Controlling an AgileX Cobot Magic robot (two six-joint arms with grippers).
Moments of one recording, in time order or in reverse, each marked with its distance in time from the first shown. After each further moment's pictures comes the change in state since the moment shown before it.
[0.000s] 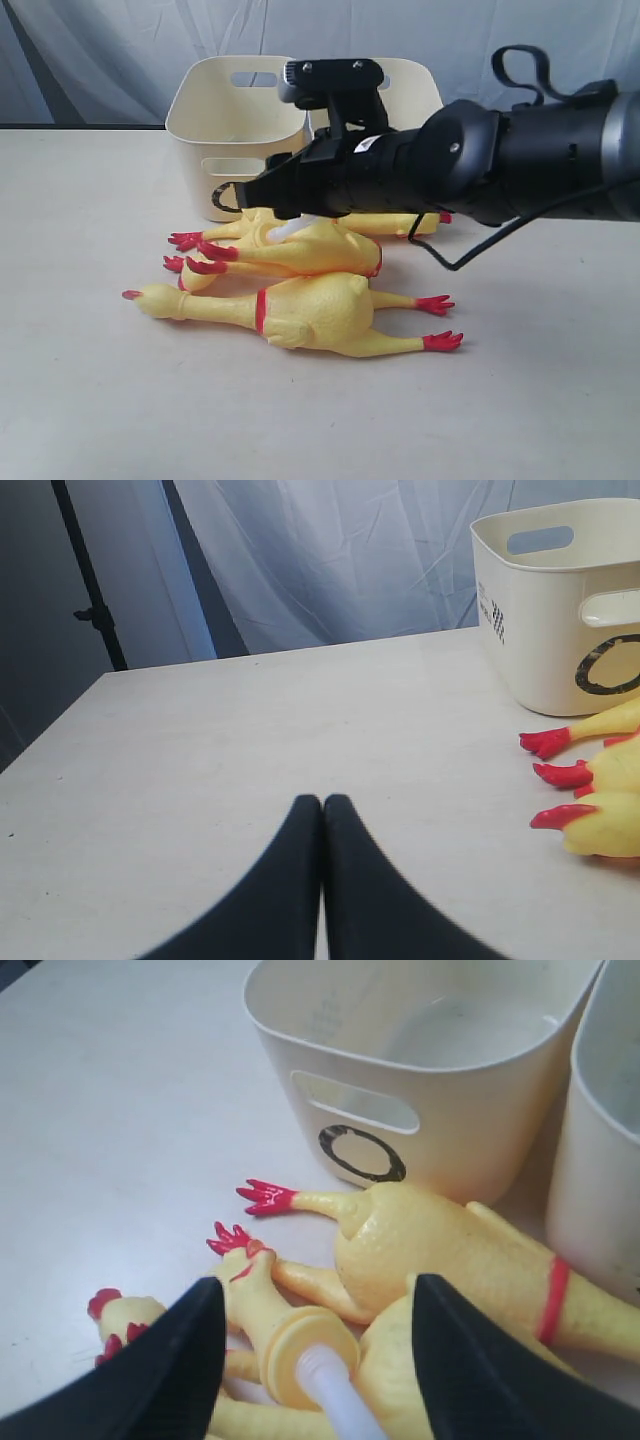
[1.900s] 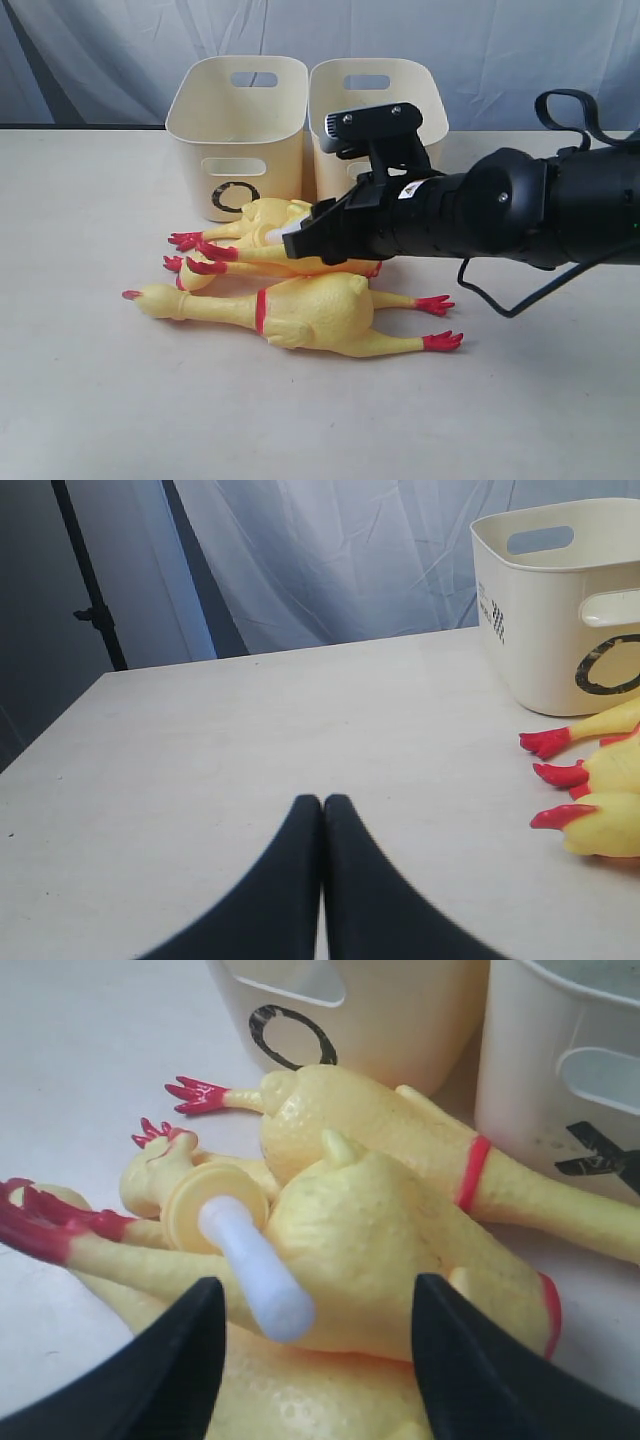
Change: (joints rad) left arm 0.000 0.000 0.000 0.000 0.000 0.000; right arm -0.026 -0.059 0.171 -0.055 -0.020 0.004
